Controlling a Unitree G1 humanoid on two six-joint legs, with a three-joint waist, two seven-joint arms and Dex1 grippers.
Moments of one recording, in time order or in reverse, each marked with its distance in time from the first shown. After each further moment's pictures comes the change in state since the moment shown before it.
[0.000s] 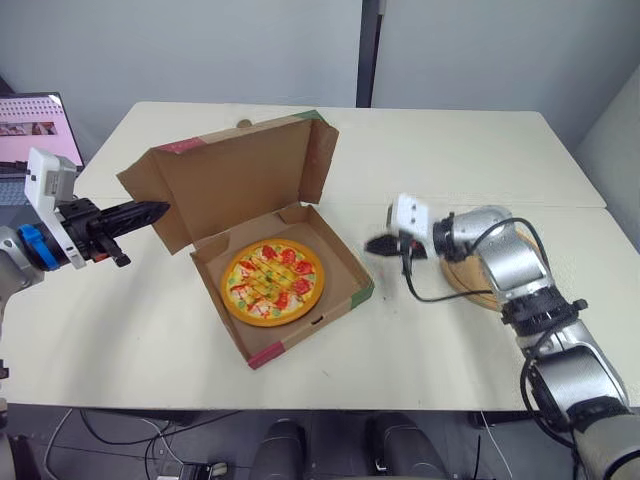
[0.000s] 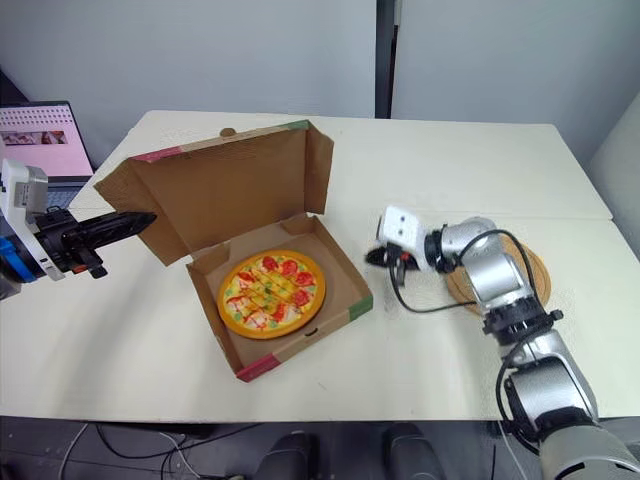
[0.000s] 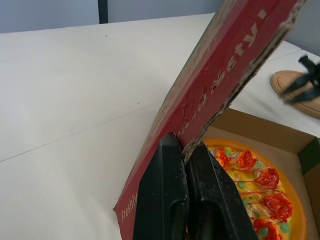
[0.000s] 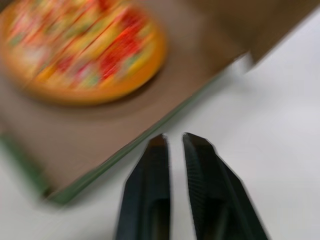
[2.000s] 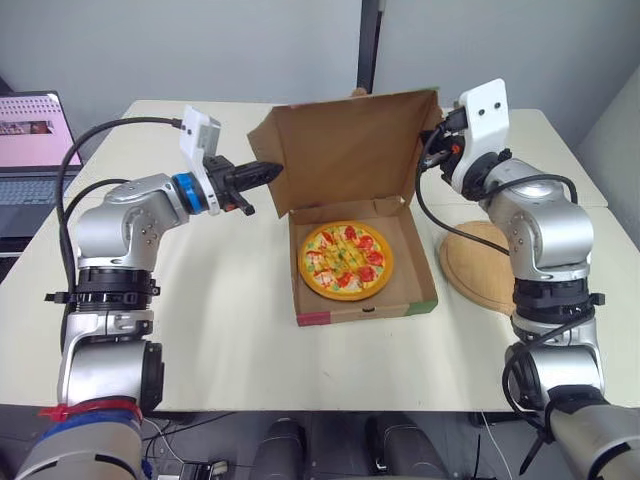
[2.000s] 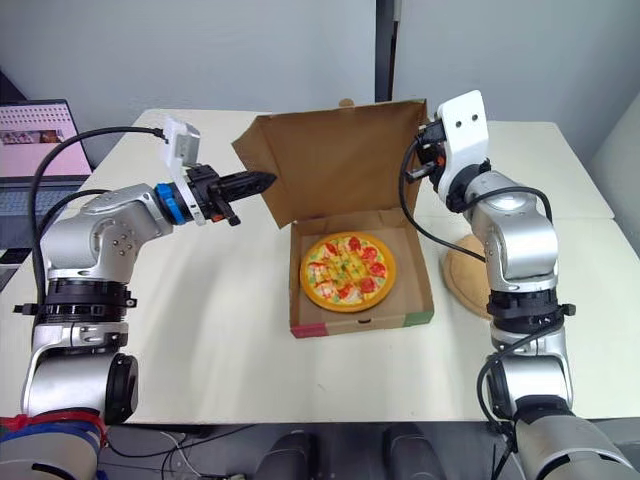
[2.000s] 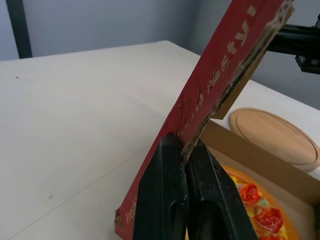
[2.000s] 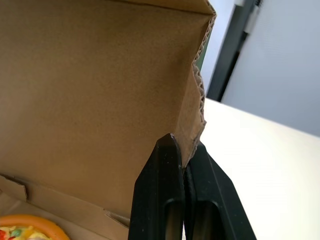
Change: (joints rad) left arm -0.502 -0.417 -0.299 0.206 0.239 -0.024 0.043; right arm 0.012 0.065 -0.232 -0.404 0.114 0.525 -0.696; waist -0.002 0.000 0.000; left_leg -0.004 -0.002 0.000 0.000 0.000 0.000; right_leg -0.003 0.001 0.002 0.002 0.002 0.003
